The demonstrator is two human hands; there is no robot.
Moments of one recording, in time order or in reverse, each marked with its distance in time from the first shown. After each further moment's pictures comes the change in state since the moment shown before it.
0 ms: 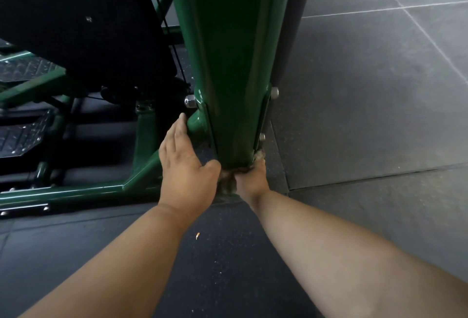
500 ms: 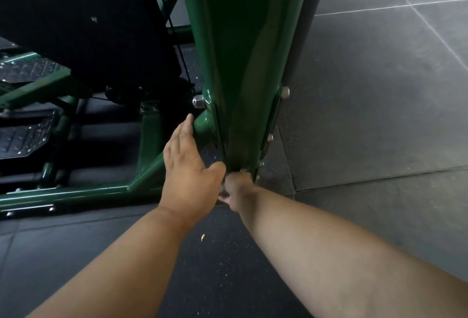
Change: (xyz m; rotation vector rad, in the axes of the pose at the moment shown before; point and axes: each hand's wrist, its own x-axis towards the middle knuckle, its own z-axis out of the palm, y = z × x) left_hand 0.002 -0.003 -0.011 -0.001 -0.070 0.004; right_hand -0.051 -0.077 0.036 0.330 -0.169 0.478
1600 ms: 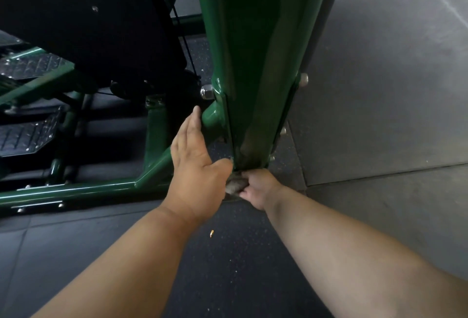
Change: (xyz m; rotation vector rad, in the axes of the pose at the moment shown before) left_hand 0.003 -0.006 -0.004 -0.116 -0.096 0.008; right_hand 0.027 0.009 -0.028 0.257 -0.107 0.027
